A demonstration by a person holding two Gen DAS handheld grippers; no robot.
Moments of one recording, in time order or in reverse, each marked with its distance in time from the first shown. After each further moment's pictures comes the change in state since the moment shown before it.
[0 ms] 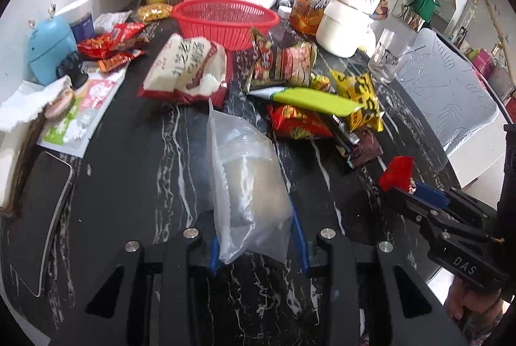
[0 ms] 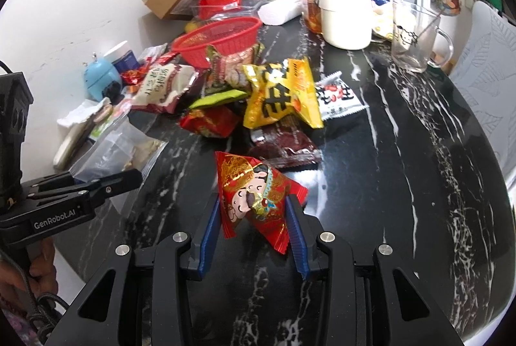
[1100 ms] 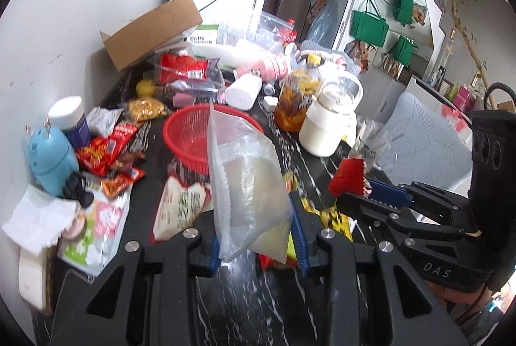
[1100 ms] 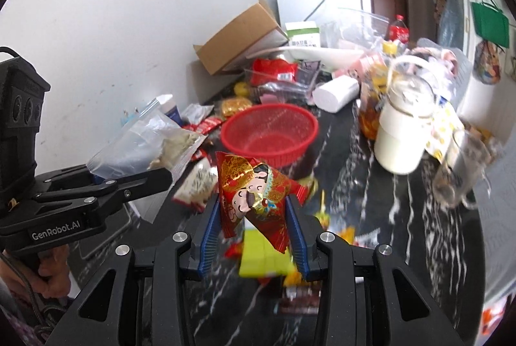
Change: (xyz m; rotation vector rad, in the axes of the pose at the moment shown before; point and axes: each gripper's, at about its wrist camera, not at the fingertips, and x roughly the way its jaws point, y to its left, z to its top) left arm -0.048 0.004 0.106 0.032 -0.268 -0.066; right arm -0.014 0.035 0.126 -0.202 -0.170 0.133
